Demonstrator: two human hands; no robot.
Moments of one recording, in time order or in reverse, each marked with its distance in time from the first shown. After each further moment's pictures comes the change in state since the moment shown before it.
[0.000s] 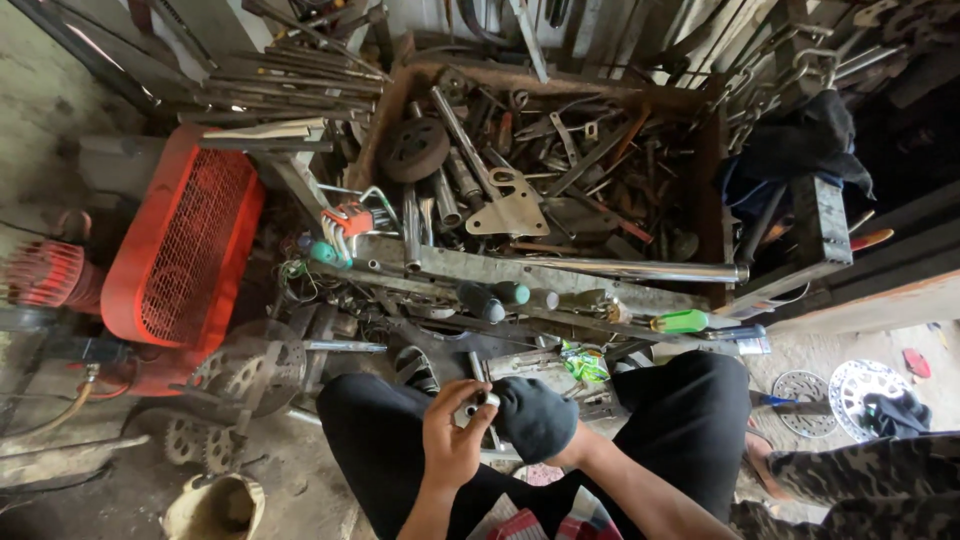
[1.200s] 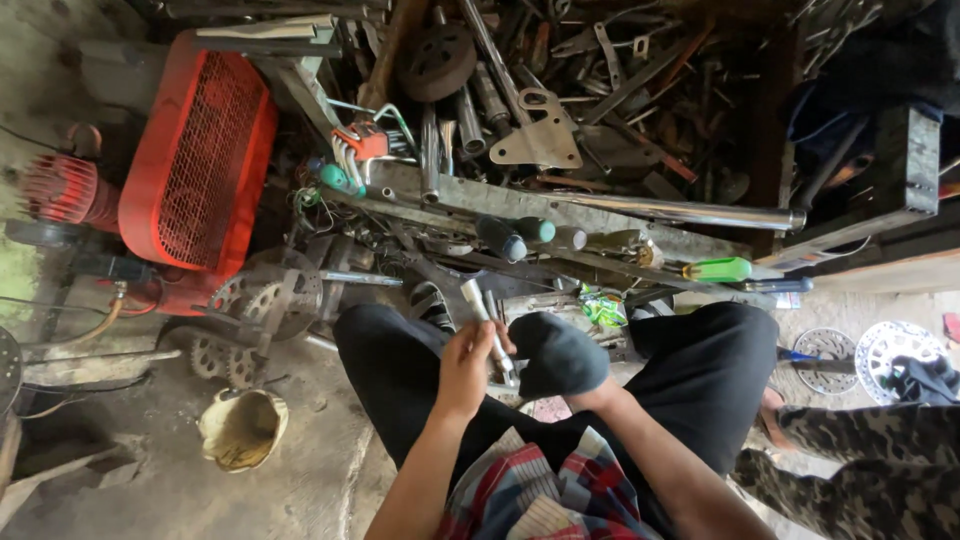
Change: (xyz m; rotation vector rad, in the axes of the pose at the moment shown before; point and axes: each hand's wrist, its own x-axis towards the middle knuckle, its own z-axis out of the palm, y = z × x) left_hand -0.002 -0.035 0.004 -0.329 0.016 -0.410; right_hand -0.014 0.018 -0.003 0.373 0.198 -0.150
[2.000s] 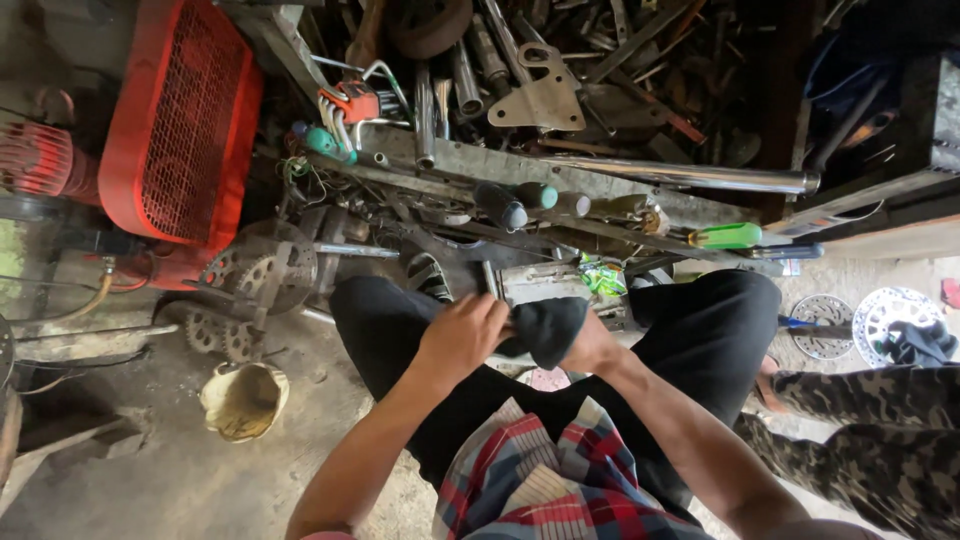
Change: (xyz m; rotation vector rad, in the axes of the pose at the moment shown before) left_hand 0.006 0.045 -0.016 1.422 -0.446 0.595; right_hand 0.023 -0.025 -0.011 0.292 -0.026 0.007
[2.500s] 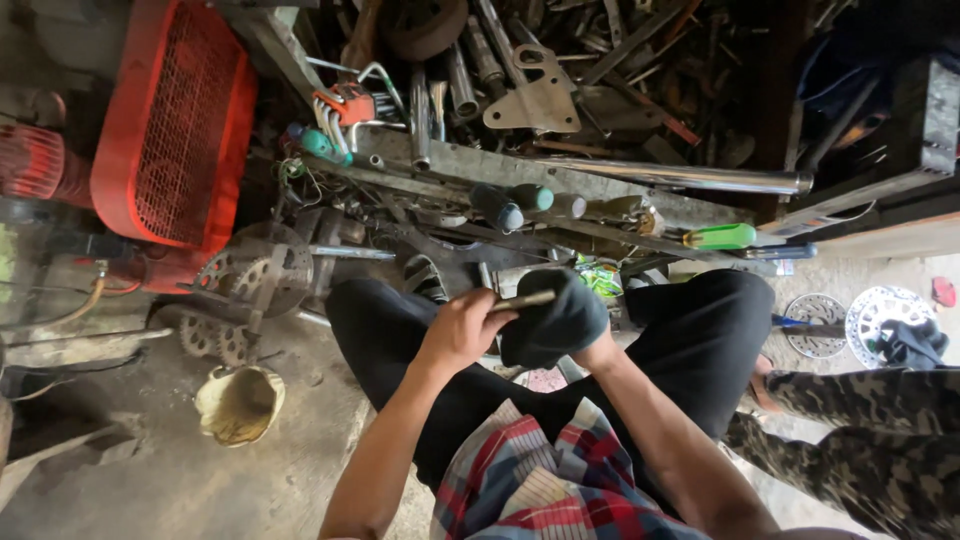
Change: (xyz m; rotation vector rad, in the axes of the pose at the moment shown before) left_hand 0.007 -0.018 0.031 -0.397 0.138 -0.185; right_hand -0.035 0.069 0.010 -0.284 0.390 0.134
